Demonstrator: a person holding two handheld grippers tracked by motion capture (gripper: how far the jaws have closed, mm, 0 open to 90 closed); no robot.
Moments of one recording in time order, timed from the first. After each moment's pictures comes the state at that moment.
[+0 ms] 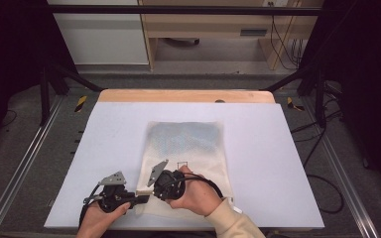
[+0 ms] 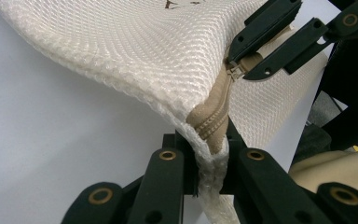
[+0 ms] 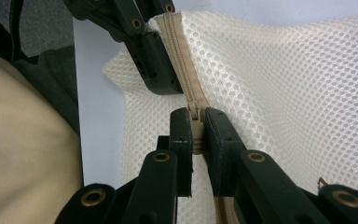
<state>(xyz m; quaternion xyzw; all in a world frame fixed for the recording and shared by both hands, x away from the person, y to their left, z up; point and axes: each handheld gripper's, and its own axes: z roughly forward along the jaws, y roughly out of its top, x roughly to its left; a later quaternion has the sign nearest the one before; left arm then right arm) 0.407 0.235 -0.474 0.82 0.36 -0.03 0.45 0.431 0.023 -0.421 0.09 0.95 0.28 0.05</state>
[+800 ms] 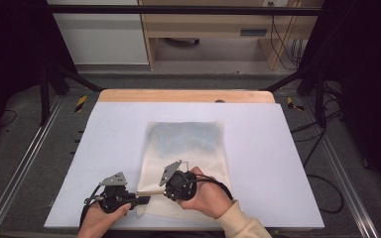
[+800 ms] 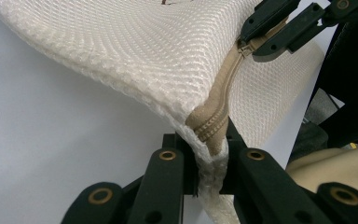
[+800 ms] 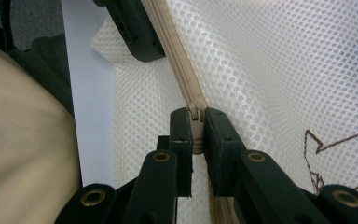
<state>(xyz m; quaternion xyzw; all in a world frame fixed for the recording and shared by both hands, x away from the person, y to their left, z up) 0.406 0.232 -0.475 0.82 0.35 -0.03 0.45 0.429 -0.006 -0.425 0.12 0.95 0.29 0.06</state>
